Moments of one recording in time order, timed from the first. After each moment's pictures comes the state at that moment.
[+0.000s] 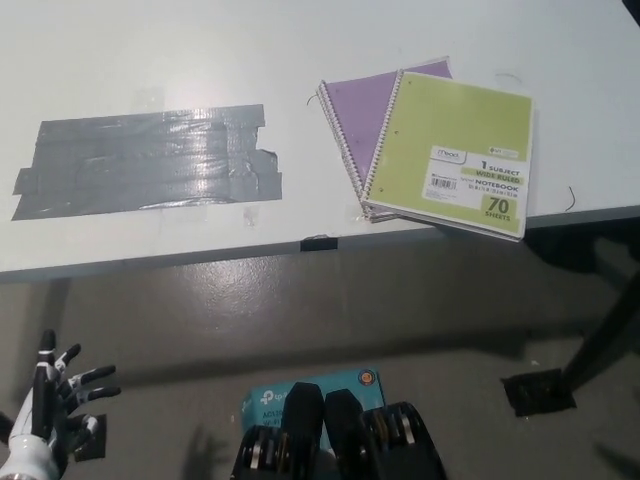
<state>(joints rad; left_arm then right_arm) -0.05 0.20 0.26 0.04 -0.17 0.44 -0.04 -0.08 -0.46 -0.13 -0.19 -0.10 0.24 0.08</state>
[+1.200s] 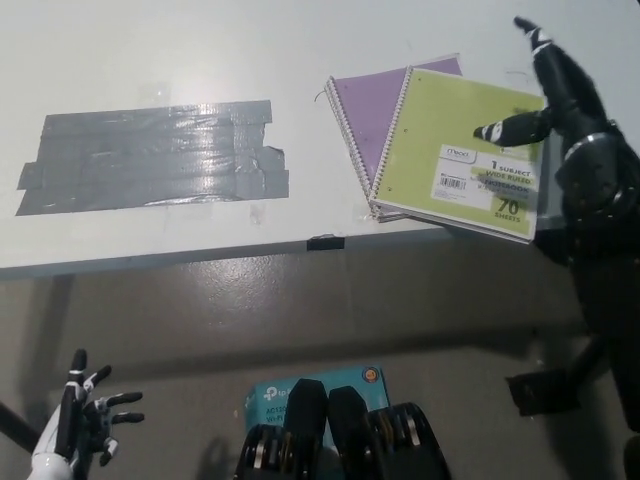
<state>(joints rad) -0.01 0.21 0.17 0.03 -0.16 0.45 -0.06 -0.83 -0.20 0.09 0.30 -0.68 0.46 0.22</state>
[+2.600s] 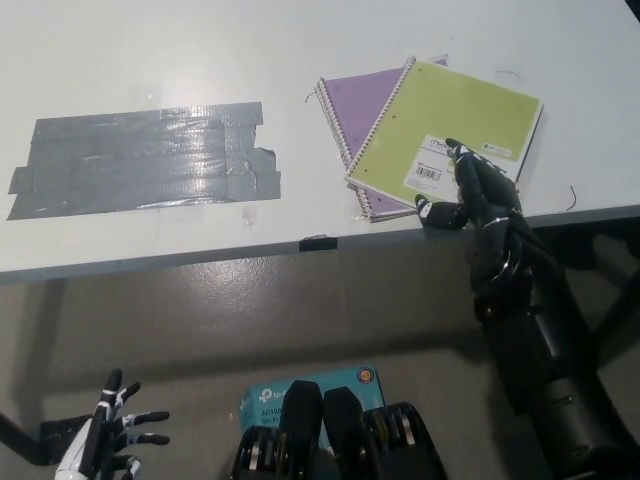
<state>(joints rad) 0.04 0.23 0.09 0.02 -0.13 0.39 -0.11 -0.75 -0.04 0.11 0.52 -0.87 0.46 0.17</state>
